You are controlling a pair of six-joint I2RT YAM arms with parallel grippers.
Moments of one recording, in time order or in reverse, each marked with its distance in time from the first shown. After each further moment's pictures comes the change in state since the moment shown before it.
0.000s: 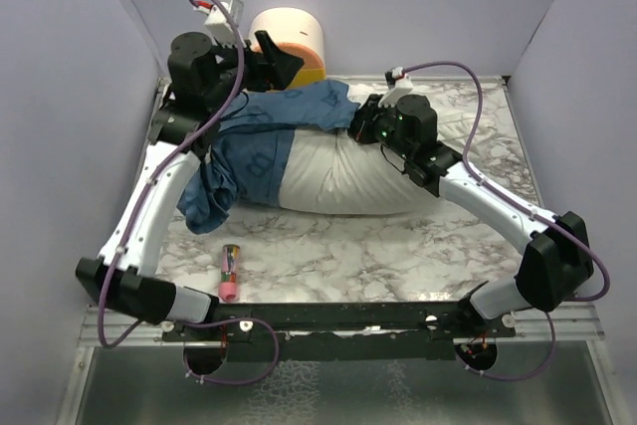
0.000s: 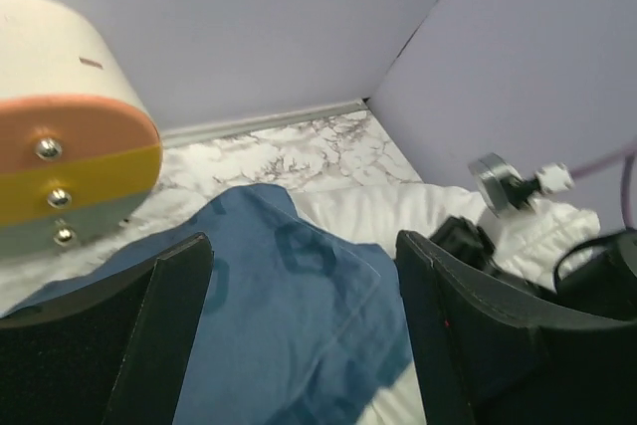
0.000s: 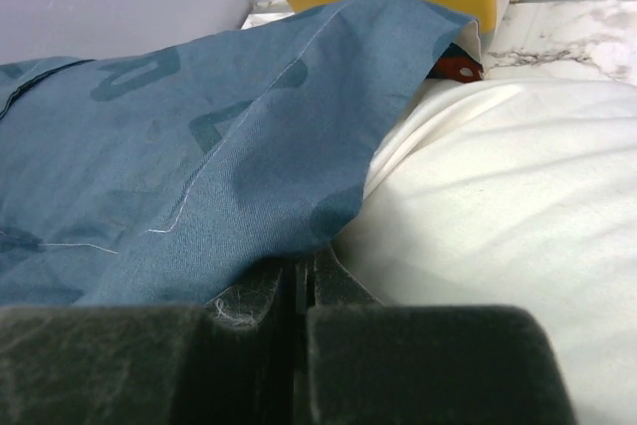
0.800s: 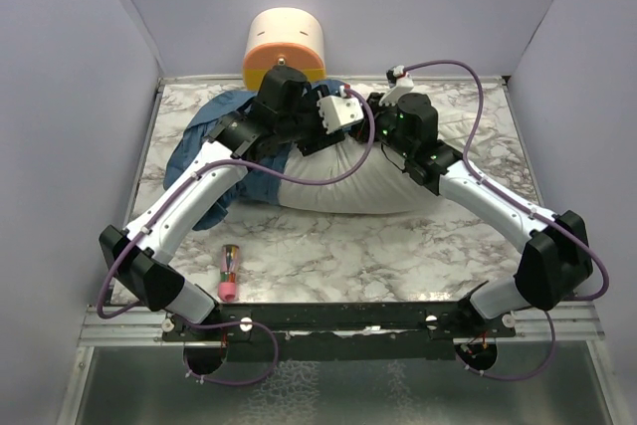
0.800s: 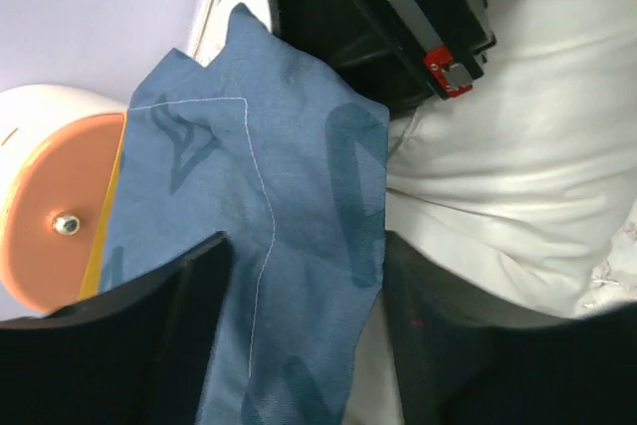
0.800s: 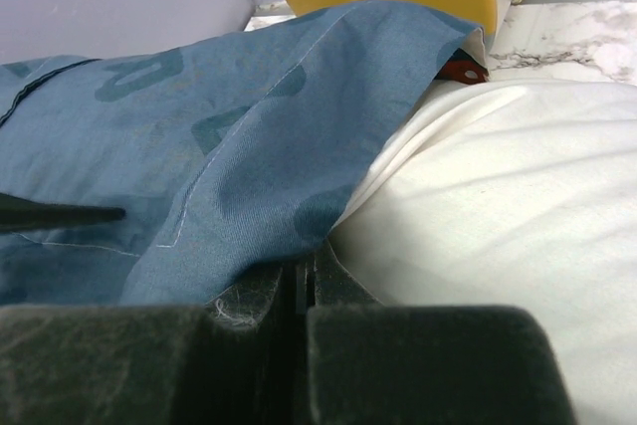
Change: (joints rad) left arm -0.338 0.052 0.024 -0.457 -0.116 1.173; right arm -0.019 0.031 0.028 0.009 -0.009 0.010
